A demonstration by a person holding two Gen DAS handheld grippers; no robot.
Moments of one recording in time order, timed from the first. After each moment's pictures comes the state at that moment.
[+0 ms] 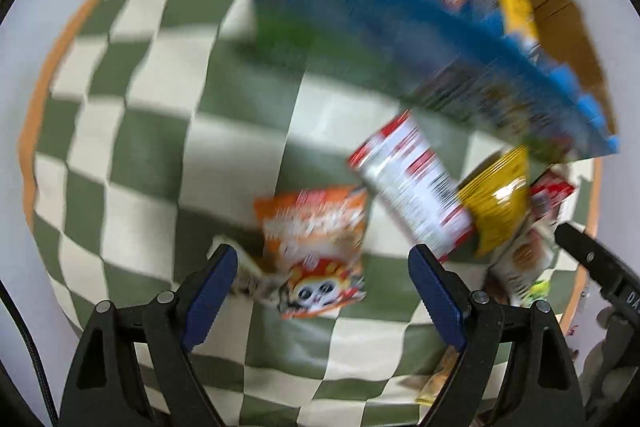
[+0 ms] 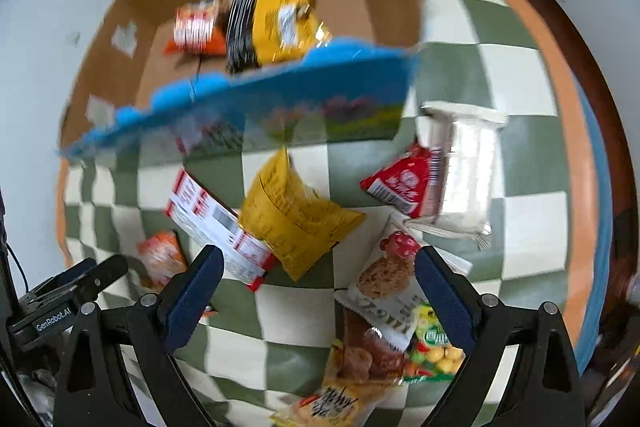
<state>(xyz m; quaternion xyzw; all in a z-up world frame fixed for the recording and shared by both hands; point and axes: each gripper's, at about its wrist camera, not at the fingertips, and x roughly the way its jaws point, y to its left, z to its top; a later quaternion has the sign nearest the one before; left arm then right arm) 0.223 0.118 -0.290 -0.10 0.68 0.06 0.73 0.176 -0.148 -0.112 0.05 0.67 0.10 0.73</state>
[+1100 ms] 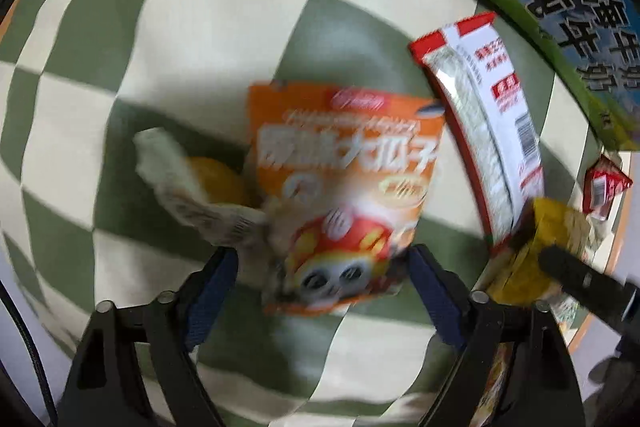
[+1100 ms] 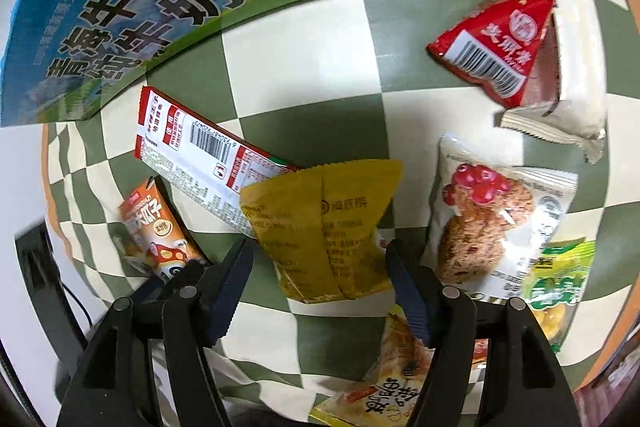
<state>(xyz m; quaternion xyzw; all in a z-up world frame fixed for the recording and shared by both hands) 0.194 0.106 -0.369 -0.15 0.70 0.08 0.69 0.135 -0.130 -0.196 0.10 0.76 0.08 0.64</state>
